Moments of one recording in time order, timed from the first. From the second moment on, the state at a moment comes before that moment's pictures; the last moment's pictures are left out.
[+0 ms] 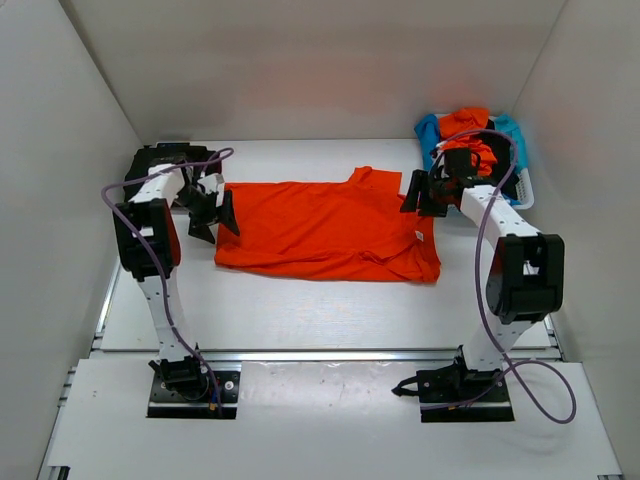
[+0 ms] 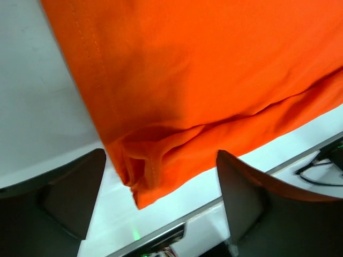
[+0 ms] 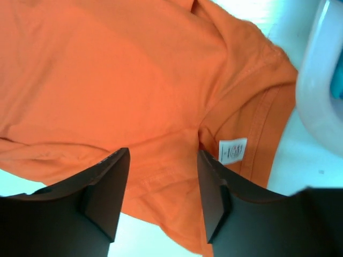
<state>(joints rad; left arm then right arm) 0.11 2.19 1.75 -1.12 0.46 0.12 0.05 1.75 1.33 -0.49 -0.31 0.21</state>
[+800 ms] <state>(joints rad) 0.05 1.63 1.08 -0.73 0.16 0.22 -0.04 1.37 0.83 -0.60 -0.25 0.33</state>
